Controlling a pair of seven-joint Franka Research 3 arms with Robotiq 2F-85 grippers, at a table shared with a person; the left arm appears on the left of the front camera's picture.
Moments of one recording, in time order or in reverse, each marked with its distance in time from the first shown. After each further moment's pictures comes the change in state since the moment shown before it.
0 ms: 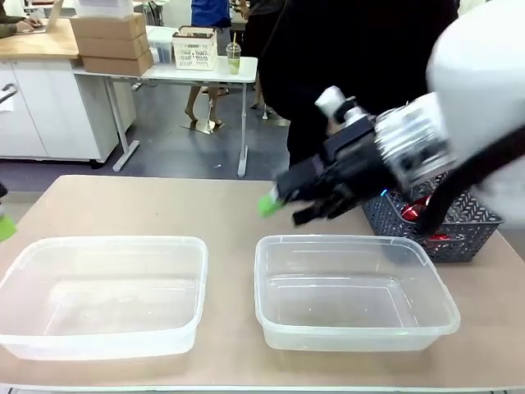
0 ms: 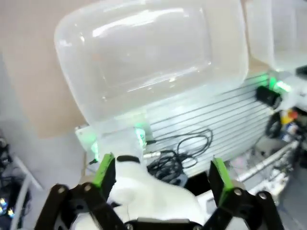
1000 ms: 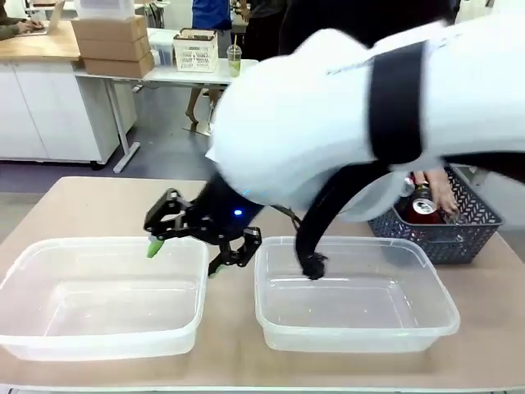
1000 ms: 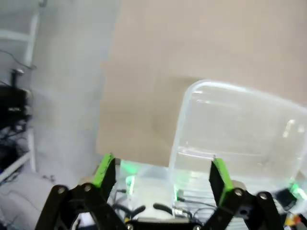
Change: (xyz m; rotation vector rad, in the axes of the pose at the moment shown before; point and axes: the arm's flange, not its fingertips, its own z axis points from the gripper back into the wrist) left arm 0.017 0.094 0.009 0.291 -0.243 0.426; right arm 0.029 0.087 -0.144 -0.297 0.180 -0.472
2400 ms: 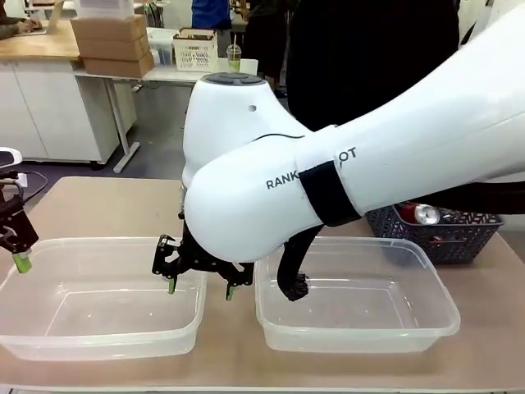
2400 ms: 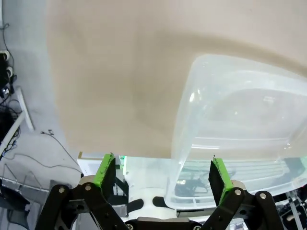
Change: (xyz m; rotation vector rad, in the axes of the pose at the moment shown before) left arm 0.037 -0.012 -0.144 -0.041 0.425 -0.048; right arm 0.012 0.005 -0.073 -0.360 0.037 -0.081
